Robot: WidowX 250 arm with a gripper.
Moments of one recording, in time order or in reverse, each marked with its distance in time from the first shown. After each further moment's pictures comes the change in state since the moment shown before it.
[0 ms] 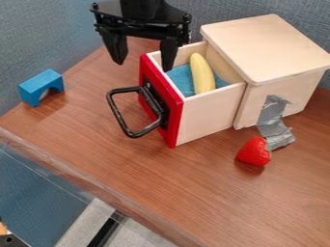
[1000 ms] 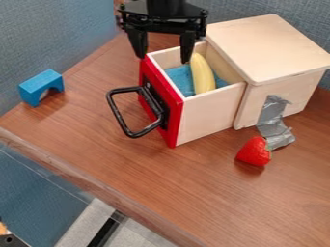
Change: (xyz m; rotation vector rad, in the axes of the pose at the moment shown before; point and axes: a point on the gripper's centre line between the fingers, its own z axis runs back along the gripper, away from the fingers) arm 0.041 -0.012 -0.035 -0.011 0.029 0.053
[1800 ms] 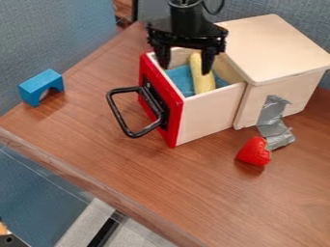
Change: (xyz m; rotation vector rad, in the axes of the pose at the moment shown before) arm 0.013 -0.028 -0.033 -0.028 -0.043 -0.075
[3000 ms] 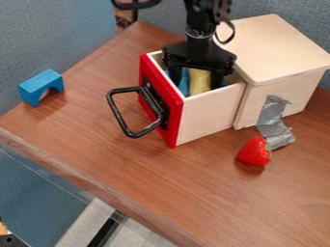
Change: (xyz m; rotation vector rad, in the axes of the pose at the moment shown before) arm 0.008 -0.006 -0.054 0.058 -0.010 0.032
